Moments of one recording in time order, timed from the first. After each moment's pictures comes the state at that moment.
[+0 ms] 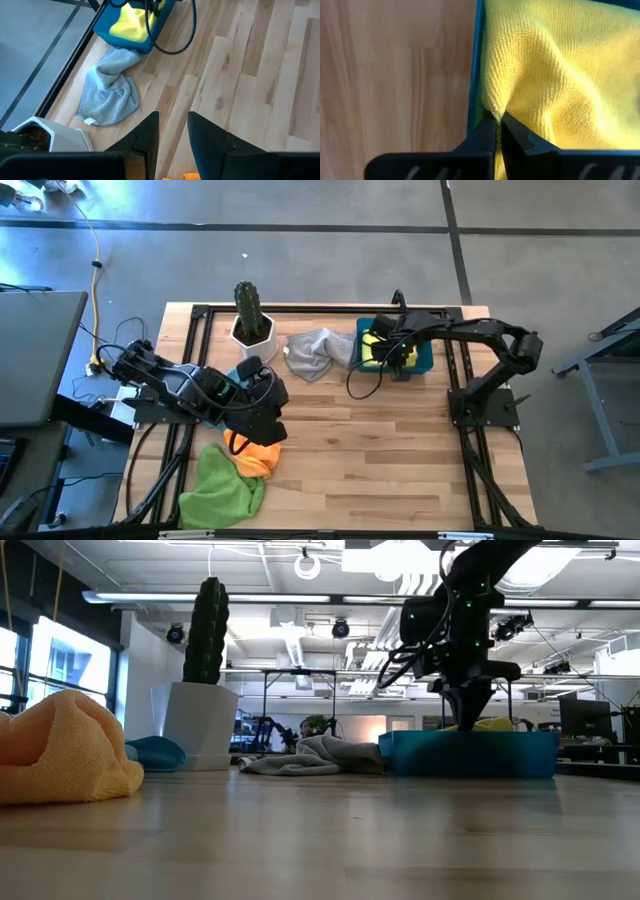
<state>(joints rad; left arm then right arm) -0.35 1.63 1.89 -1.40 -0.64 -0.65 -0.47 1.57 1.04 -0.92 0.00 -0.56</state>
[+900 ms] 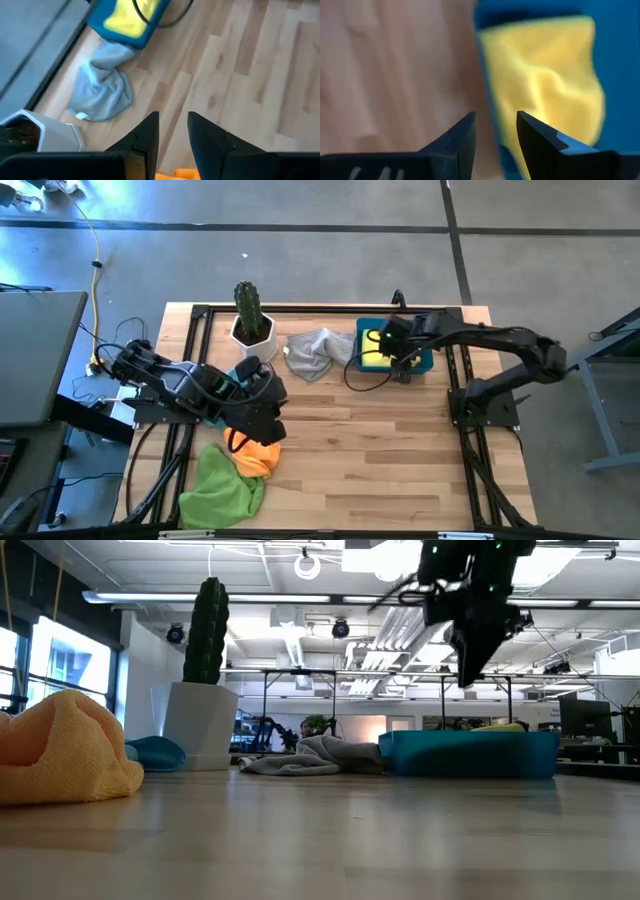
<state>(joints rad) -0.35 1.62 1.89 -1.40 -0.59 -0.68 -0.35 1.35 1.10 -1.03 0.05 -0.16</state>
